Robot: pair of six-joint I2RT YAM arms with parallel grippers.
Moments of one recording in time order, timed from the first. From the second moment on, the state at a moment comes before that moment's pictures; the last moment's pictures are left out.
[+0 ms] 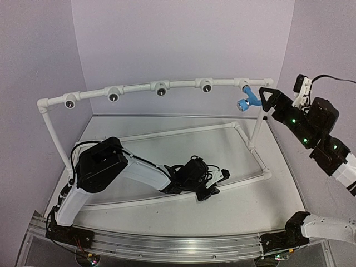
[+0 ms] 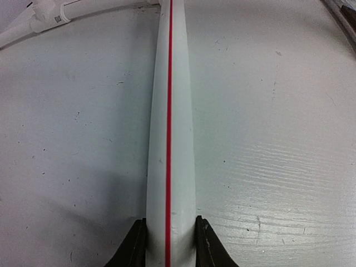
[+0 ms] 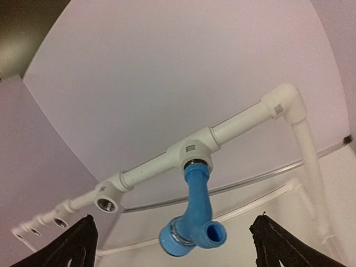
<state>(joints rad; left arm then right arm) -1.17 2.34 1.50 0.21 0.14 0.19 0.57 0.85 0.94 -0.02 0.27 0.47</state>
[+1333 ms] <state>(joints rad) -1.17 2.34 1.50 0.20 0.14 0.18 0.71 1.29 1.16 -0.05 0.65 -1.31</state>
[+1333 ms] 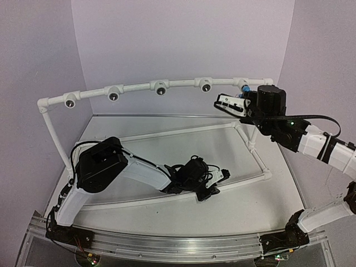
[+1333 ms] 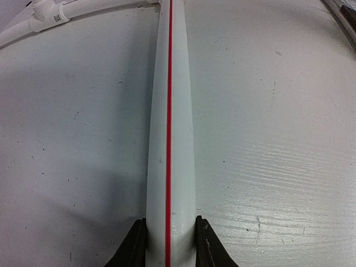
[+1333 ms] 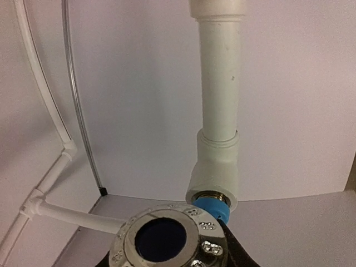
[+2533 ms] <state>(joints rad) -1.17 2.34 1.51 0.20 0.16 0.18 0.58 0.80 0.97 -0.23 0.17 -0.56</state>
